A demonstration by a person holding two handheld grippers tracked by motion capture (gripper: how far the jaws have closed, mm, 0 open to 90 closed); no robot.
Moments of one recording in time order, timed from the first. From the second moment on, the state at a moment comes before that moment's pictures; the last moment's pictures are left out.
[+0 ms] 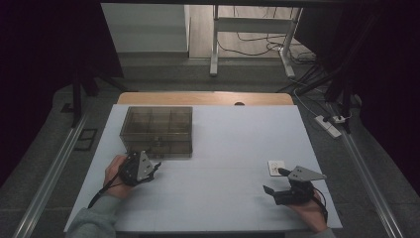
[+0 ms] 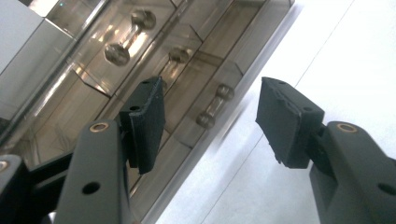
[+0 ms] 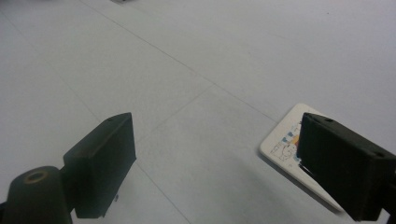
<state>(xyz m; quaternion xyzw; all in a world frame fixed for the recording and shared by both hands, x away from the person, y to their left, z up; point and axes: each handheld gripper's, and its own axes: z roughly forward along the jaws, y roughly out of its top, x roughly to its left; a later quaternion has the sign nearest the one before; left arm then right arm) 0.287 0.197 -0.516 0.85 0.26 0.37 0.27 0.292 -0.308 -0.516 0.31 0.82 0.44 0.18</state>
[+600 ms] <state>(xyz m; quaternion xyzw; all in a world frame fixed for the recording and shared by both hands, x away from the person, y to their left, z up) 0.298 0.197 -0.509 0.87 0.28 0.29 0.28 0.299 -0.308 -0.517 0.30 0.82 0.45 0.17</state>
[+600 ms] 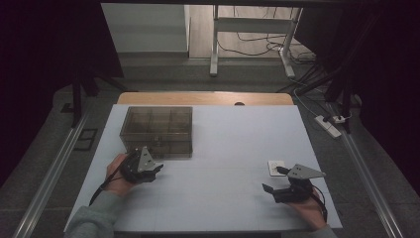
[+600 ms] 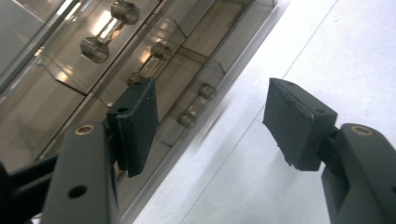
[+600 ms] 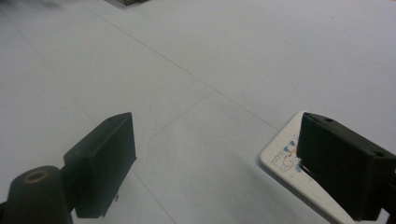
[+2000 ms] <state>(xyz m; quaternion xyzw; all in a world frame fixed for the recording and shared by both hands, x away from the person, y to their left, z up) 0.332 0.197 -0.518 0.91 0.25 0.24 0.23 0.295 -0.307 -0.510 0.30 0.81 0.47 0.17</state>
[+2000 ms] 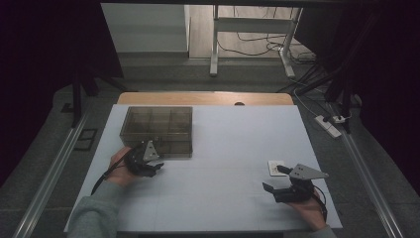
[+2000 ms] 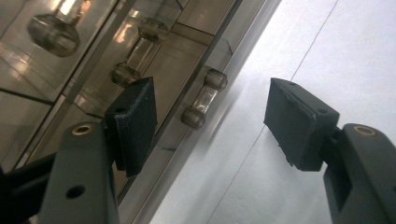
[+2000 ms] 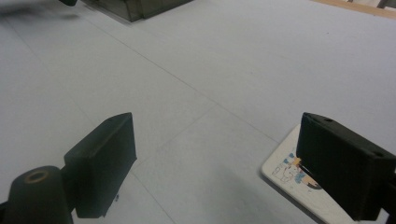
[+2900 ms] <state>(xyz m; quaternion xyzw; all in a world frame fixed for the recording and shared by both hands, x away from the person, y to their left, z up) 0.342 0.205 -0.528 0.90 0.28 0.25 0.22 0.294 -0.307 -0.511 0.30 0.81 0.47 0.17</state>
